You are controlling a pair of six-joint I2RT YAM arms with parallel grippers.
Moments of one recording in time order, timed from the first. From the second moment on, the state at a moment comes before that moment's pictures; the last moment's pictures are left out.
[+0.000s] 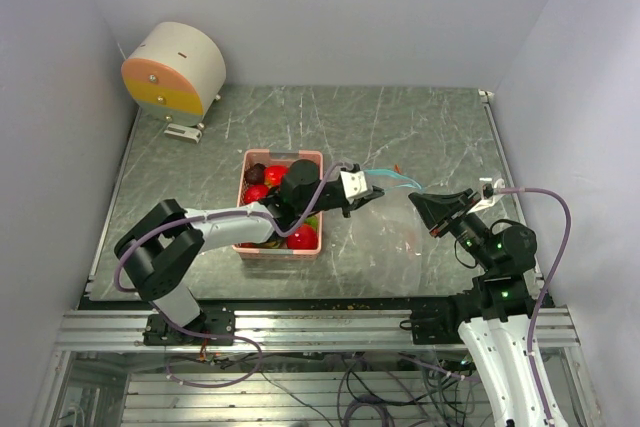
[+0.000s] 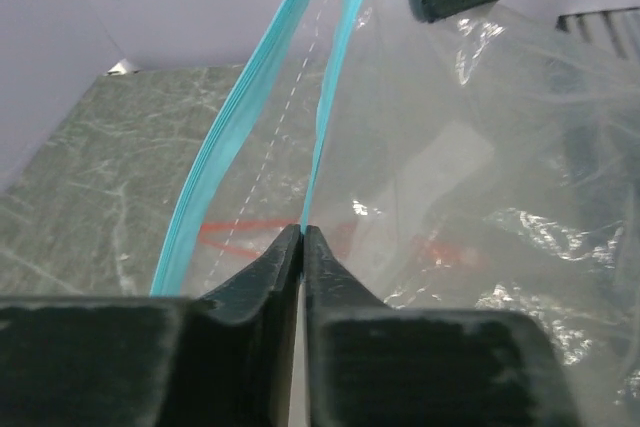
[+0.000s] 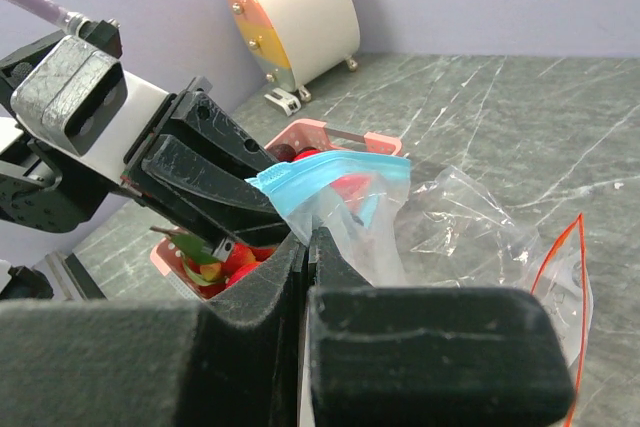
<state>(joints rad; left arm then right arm) -0.91 1.62 0.89 0.73 0.49 0.24 0.11 0.29 0.40 0.06 -0.56 0.45</state>
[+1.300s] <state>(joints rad) -1.17 1.27 0.80 0.38 0.06 0.92 0.11 0.75 0.95 -0.35 -0.60 0.50</state>
